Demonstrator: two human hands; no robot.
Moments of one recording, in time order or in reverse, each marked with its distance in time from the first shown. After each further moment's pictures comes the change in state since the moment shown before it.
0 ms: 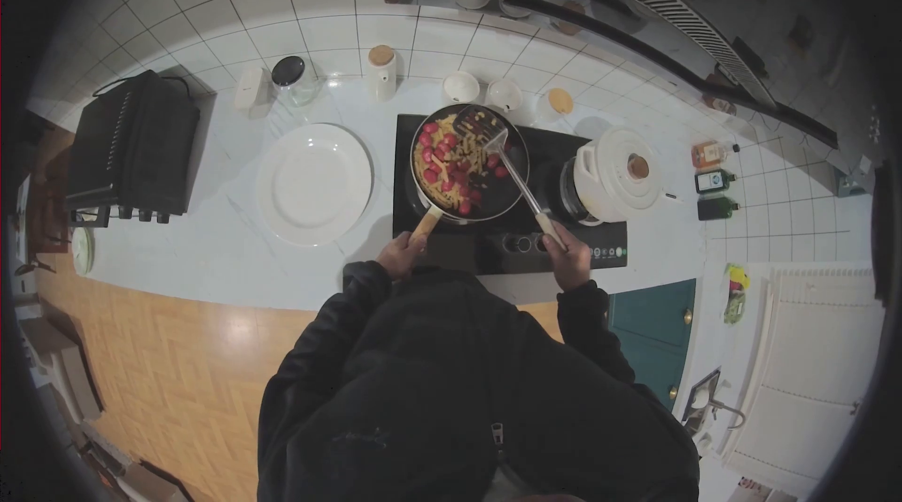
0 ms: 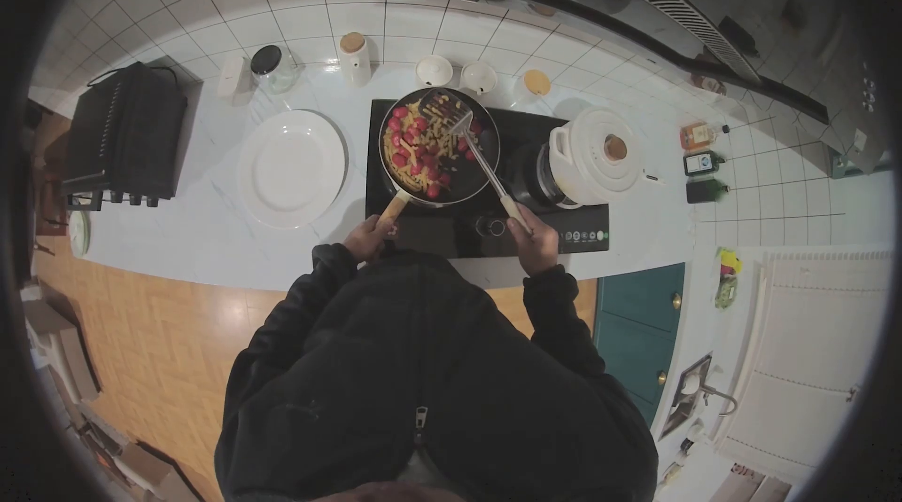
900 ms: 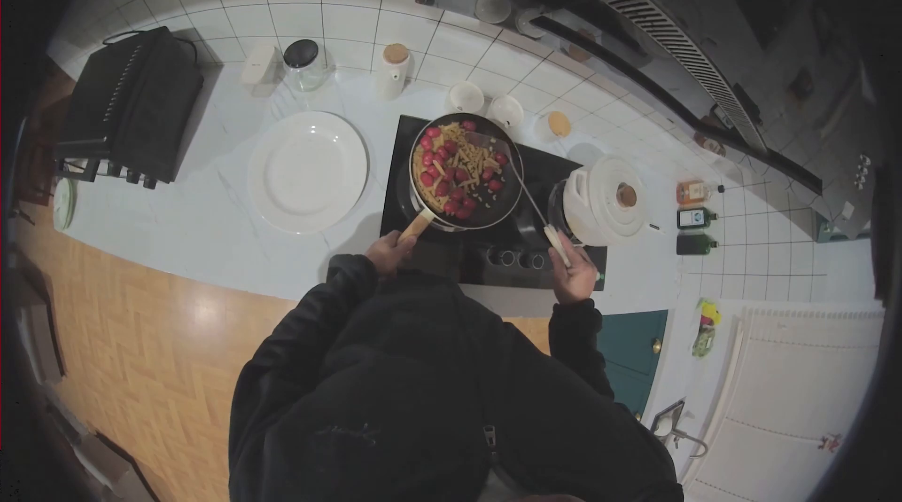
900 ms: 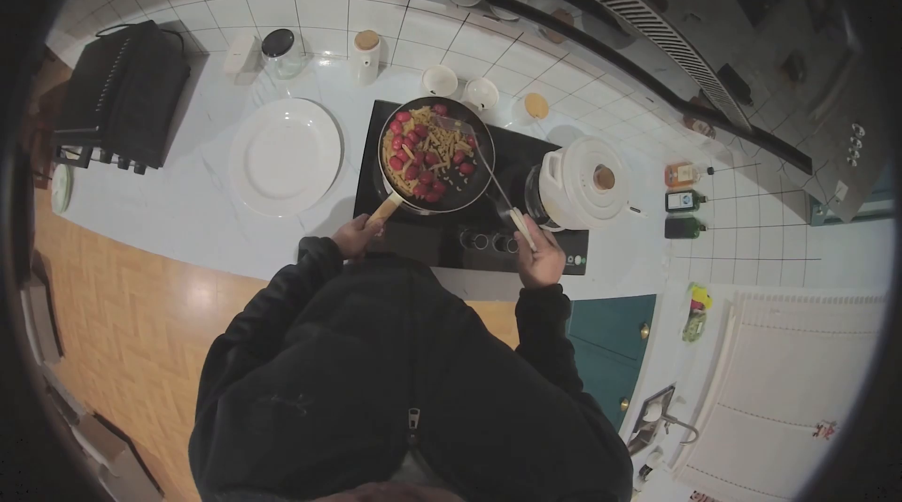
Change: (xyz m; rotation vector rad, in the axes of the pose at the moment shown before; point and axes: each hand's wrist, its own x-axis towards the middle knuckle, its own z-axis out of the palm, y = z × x) left_hand 0.002 -0.005 -0.001 -0.065 -0.033 0.000; right_hand -0.002 -0.002 -0.026 -0.366 0.189 -0.155
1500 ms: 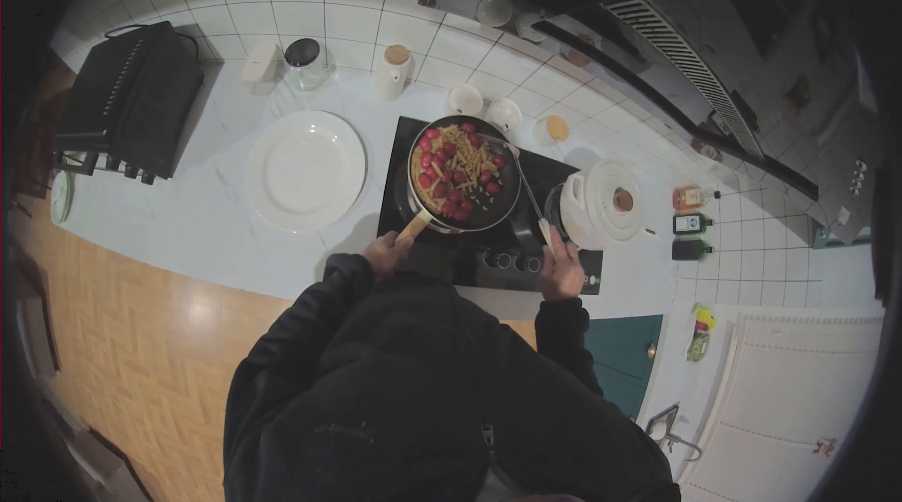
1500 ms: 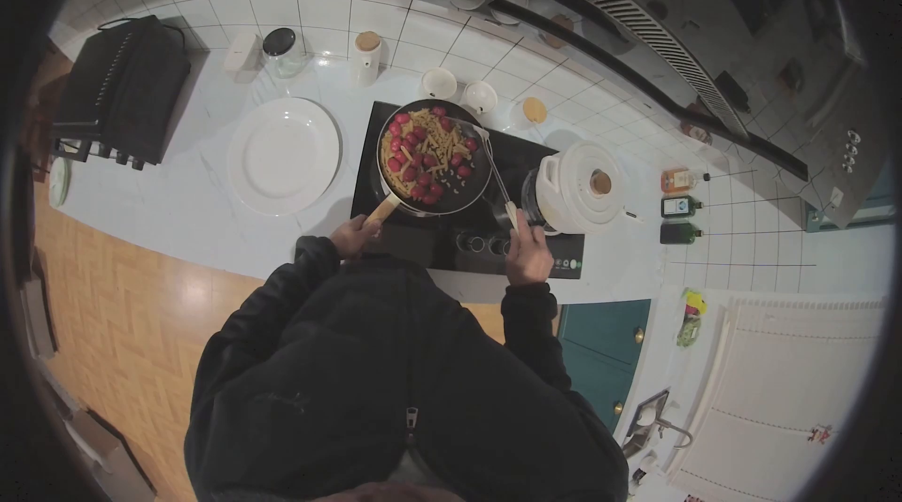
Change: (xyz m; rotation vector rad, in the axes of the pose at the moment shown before) left_hand 0.002 -0.003 0.002 0.019 0.027 0.015; right_hand 0.006 0.011 0.026 -0.280 0.034 -0.099
